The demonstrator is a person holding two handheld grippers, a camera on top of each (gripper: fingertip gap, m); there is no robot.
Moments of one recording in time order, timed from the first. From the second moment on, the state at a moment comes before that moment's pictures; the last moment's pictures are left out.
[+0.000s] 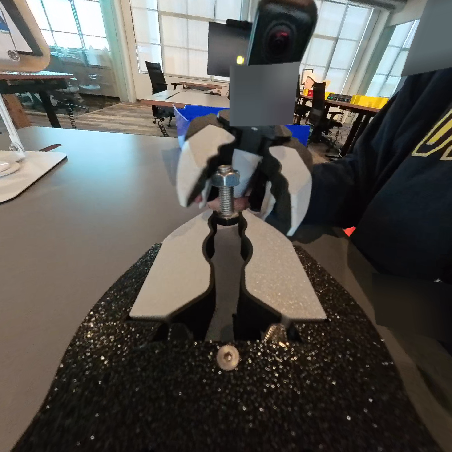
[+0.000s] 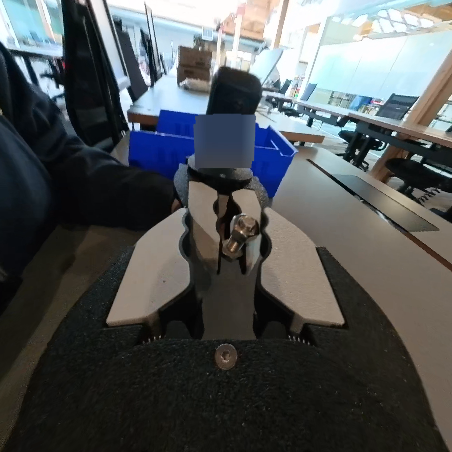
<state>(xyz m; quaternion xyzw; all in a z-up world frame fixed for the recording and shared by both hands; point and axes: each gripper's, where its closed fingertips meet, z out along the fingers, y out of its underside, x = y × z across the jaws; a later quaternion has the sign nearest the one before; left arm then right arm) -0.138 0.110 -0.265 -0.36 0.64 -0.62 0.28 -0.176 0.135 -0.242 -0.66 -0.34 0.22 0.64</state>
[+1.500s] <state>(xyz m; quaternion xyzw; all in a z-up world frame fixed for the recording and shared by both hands) -0.132 0.126 -0.251 -0.38 0.58 -0.63 0.35 -0.117 0.107 -0.196 -0.69 -0.26 0.18 0.65</state>
